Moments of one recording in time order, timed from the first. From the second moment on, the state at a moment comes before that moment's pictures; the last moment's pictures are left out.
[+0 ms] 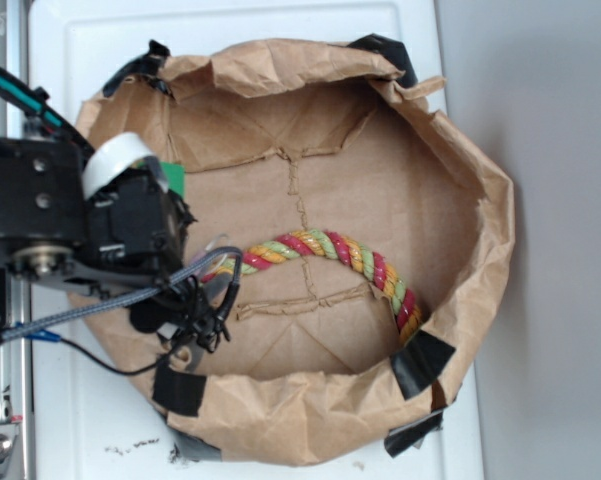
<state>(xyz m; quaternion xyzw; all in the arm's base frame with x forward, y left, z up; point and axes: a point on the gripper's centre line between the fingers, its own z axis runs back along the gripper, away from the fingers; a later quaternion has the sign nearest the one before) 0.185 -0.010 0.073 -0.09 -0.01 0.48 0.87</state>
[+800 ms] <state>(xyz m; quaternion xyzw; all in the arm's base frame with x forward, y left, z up) 0.333 -0.029 0.092 -0.12 -0.03 0.51 0.85</state>
